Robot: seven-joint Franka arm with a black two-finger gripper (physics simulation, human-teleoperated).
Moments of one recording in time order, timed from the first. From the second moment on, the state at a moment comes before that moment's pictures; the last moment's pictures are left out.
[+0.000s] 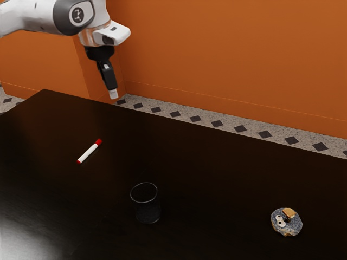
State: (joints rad) arm 0.02 0.10 -0.03 -1.52 0.02 1.66 0.68
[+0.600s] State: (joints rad) arm 0.24 0.11 0.09 -1.70 -0.05 1.81 0.64
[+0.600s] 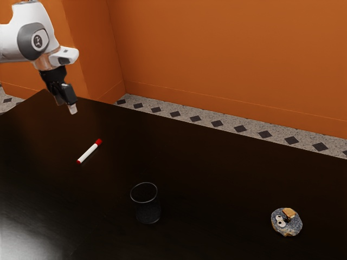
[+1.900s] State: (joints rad) arm 0.25 0.80 0.13 -1.30 -0.04 2.08 0.21
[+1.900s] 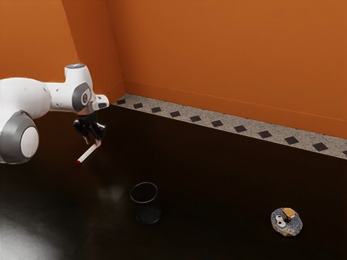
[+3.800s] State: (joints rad) arm -0.07 0.01 -0.14 -2.13 0.06 2.39 0.01
